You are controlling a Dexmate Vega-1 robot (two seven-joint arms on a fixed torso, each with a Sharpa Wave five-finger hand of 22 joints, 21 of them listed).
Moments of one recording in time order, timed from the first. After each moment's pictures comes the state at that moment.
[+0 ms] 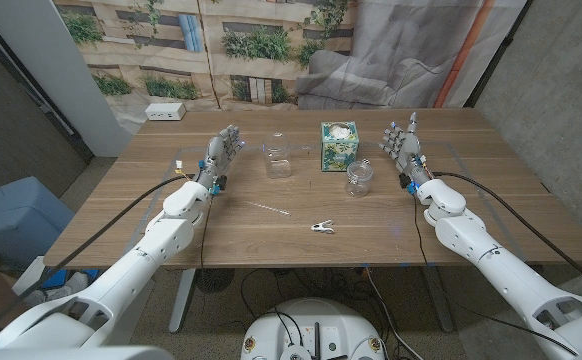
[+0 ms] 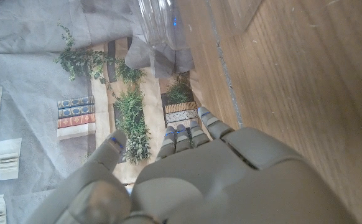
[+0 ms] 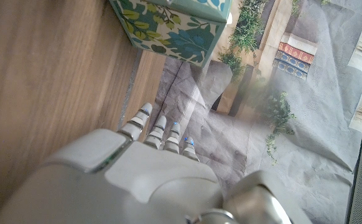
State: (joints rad) left arm 0.83 0.51 0.37 -1.27 -0.66 -0.29 -0.05; left_hand 0.06 0.09 0.75 0.07 0.17 0.04 0.07 0.18 0.17 0.01 0.01 0.19 0.17 -0.02 0.01 0.17 0.16 0.11 -0.04 0.19 0.17; right arm -0.84 -0.51 -0.37 -1.30 0.65 0.29 0.03; right_hand -0.02 0.06 -0.30 0.18 0.31 -0.10 -0.11 0.21 0.25 -0.02 -0.04 0.26 0.36 -0.05 -0.03 0.23 0.62 0.08 0.09 0.28 0.21
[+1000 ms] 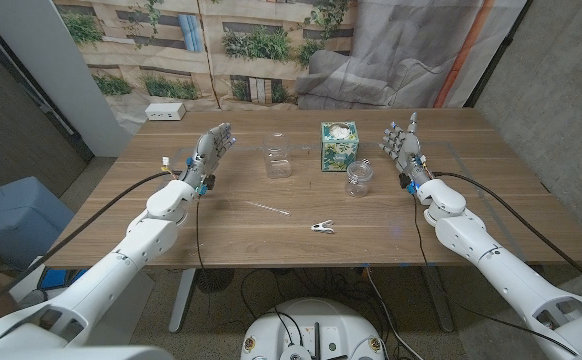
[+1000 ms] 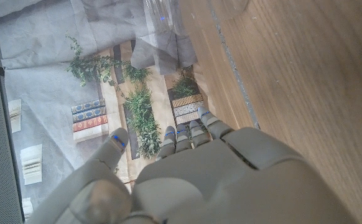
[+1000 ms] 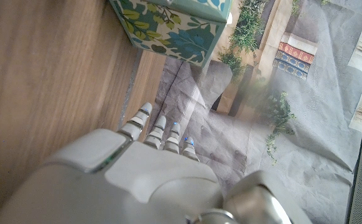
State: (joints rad) left arm 0.90 0.62 0.33 -1.39 -0.63 -0.30 -0.04; left_hand 0.08 0.10 0.75 0.02 0.17 0.04 0.06 0.18 0.17 0.01 0.01 0.19 0.17 -0.01 0.01 0.17 0.16 0.11 -0.04 0.19 0.17; right arm -0.84 -0.51 -0.37 -1.30 0.65 0.29 0.03; right_hand -0.02 0.06 -0.30 0.18 0.31 -0.10 -0.11 0.21 0.25 -0.02 -0.04 0.26 0.36 -0.05 -0.03 0.23 0.62 0.08 0.09 0.28 0.21
